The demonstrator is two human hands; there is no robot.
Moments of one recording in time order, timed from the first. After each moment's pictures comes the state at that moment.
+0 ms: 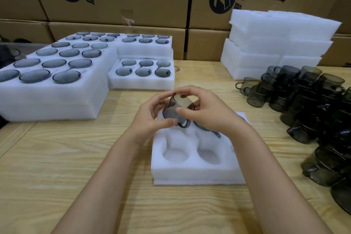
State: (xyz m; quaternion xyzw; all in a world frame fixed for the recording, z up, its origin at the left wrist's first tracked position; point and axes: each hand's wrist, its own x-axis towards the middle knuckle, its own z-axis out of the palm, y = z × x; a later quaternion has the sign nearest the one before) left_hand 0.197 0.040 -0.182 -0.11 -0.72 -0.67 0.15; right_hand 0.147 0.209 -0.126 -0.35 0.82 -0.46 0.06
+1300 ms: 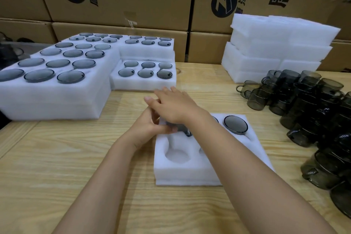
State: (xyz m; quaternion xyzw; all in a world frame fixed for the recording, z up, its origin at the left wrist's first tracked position) left_hand 0.198 0.032 -0.187 -0.05 -0.70 -0.71 0.04; right_hand 0.132 0.126 -0.132 -0.35 0.92 -0.14 0.06
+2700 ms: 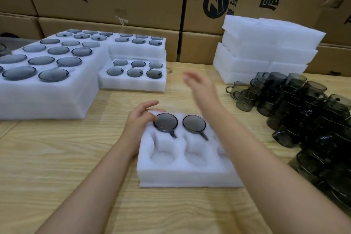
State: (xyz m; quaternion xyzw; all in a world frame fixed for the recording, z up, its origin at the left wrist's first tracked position) left_hand 0.183 0.048 -0.203 0.09 -0.56 -0.81 0.14; right_hand 0.096 0.193 -0.125 -0.17 0.74 -0.65 -0.01
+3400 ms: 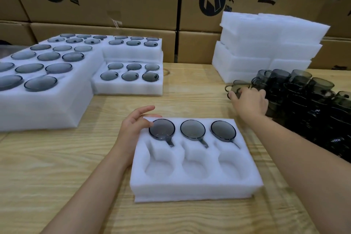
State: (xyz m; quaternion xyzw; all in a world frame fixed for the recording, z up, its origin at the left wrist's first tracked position) left_hand 0.182 0.048 -0.200 0.09 -0.56 -0.82 0.13; right_hand 0.002 0.302 -0.175 0.03 0.98 -0.12 -0.18
